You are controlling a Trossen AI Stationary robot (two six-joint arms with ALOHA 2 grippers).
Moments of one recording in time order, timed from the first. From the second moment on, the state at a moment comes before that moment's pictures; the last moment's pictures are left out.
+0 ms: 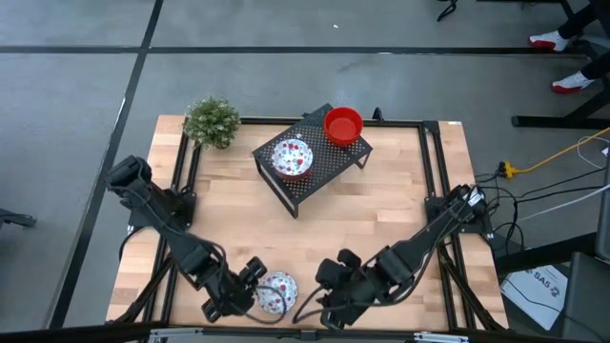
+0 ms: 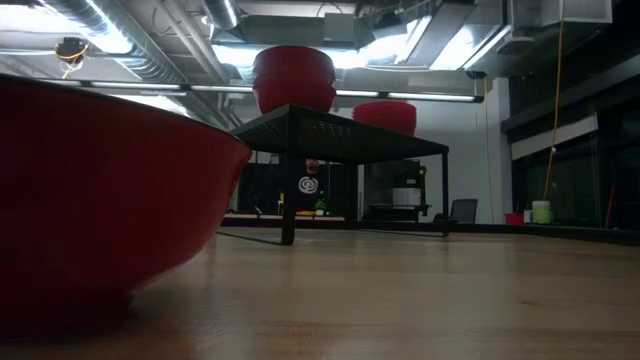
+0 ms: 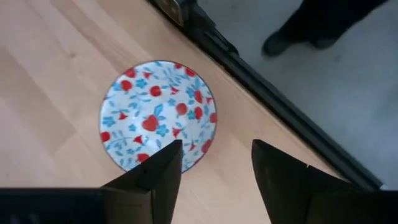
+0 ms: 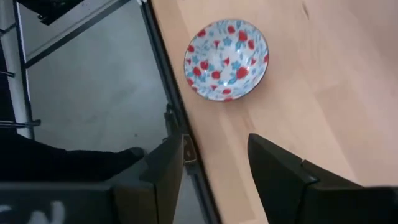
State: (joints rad) left arm -0.77 1.61 1.29 -0.70 -0.10 0.04; right arm 0.65 1.92 1.97 -0.96 0.28 1.00
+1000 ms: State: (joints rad) left arm -0.86 1.79 1.29 -0.59 -0.22 0.22; right arm 0.68 1.94 1.97 -0.94 0.38 1.06
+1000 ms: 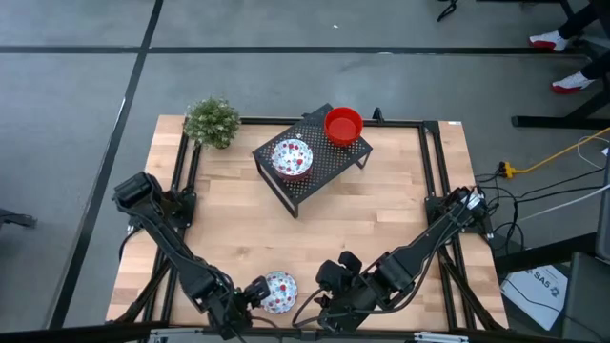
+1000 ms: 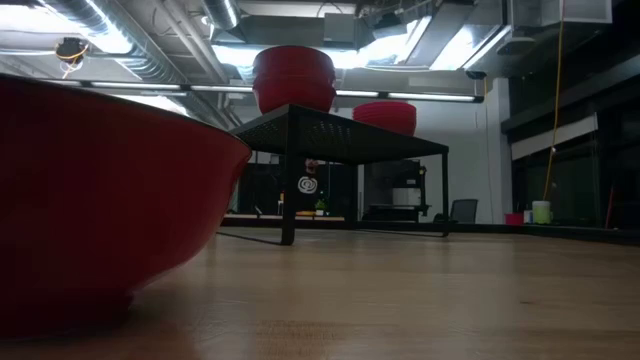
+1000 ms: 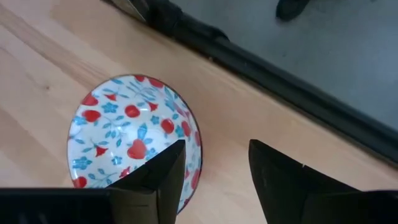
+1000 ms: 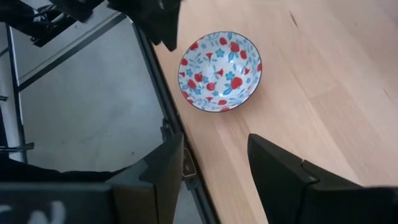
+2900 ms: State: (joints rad) left arm -0.80 1.84 1.30 -0.49 -0.29 -0.01; right arm 0.68 1.94 1.97 -0.94 0.29 1.04
